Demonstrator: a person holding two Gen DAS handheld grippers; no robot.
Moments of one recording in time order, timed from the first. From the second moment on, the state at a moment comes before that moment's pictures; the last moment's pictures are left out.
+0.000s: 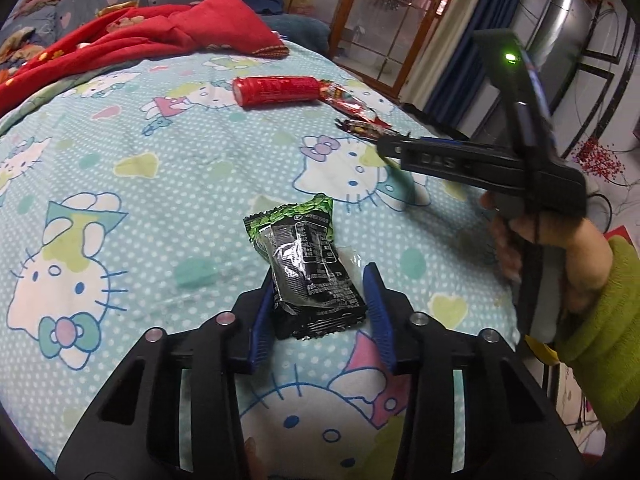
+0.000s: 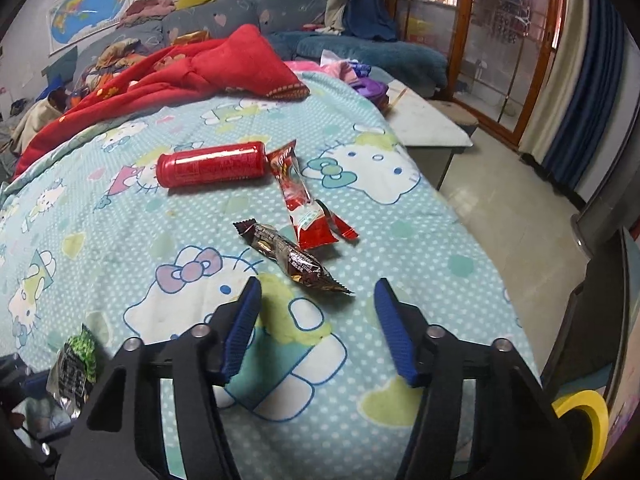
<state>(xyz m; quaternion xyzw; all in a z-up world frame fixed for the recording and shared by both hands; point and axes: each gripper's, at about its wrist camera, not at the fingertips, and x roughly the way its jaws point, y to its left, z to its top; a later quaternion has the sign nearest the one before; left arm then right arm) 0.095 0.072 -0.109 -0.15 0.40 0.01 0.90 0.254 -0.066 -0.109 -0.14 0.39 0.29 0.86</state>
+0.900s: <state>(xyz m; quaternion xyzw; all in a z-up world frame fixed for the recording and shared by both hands) 0.095 0.060 -0.104 -0.15 0.38 -0.04 0.91 0.181 -0.121 -0.095 -0.05 0.39 0.35 0.85</state>
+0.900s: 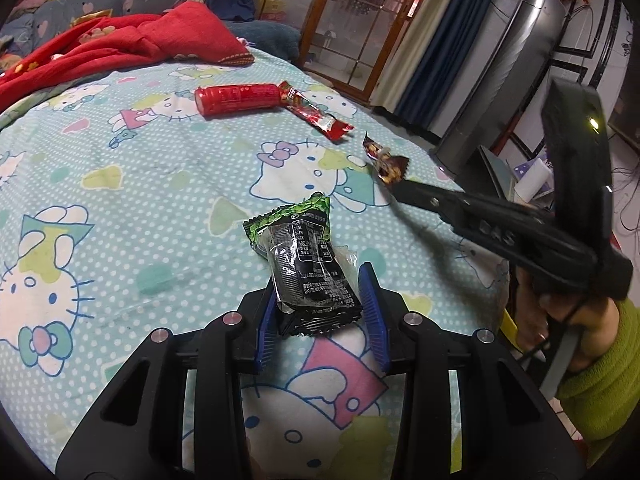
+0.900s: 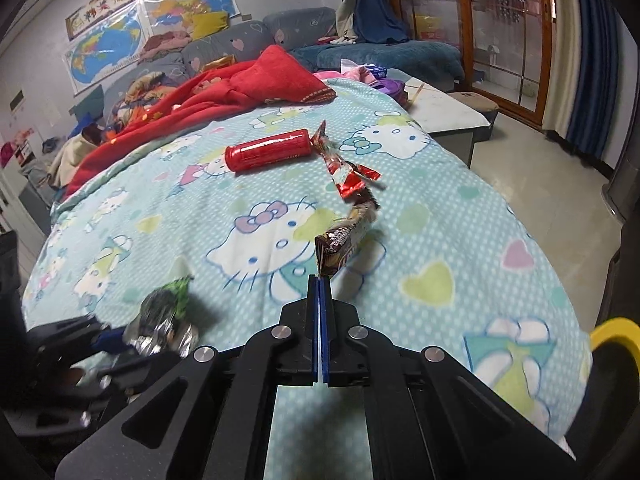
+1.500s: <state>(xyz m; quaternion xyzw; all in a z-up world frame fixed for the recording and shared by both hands) 0.092 0.021 -0.068 -0.13 0.34 -0.09 0.93 0.147 -0.200 -0.061 -0.03 0.34 0.30 0.89</state>
